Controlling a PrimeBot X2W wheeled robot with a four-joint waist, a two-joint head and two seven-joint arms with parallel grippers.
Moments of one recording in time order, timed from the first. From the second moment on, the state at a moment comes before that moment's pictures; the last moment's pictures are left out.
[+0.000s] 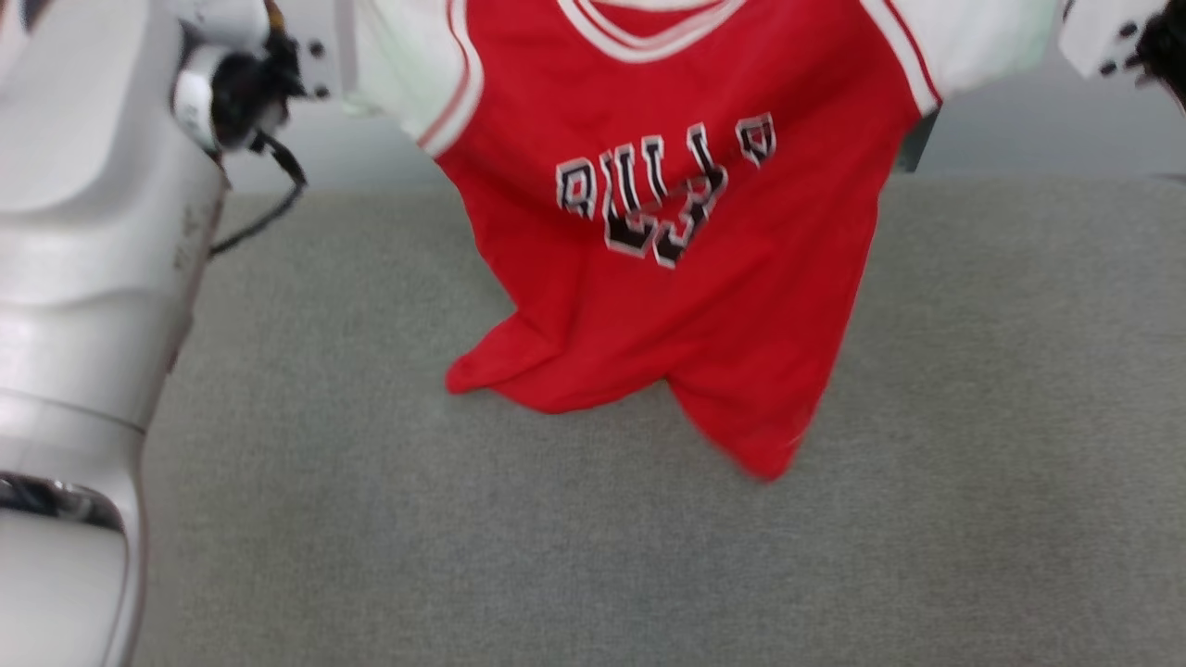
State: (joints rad) left arm -1.36 0.35 -0.59 0.87 -0.72 -0.04 0.54; right arm -1.23 -0.40 0.43 0.61 0.59 0.13 0.35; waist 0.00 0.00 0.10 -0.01
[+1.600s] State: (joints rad) left arm -1.95 0.27 -0.52 1.17 -0.67 -0.10 -0.18; right arm -1.71 -0.30 0.20 0.91 -0.02 0.13 -0.26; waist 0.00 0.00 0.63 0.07
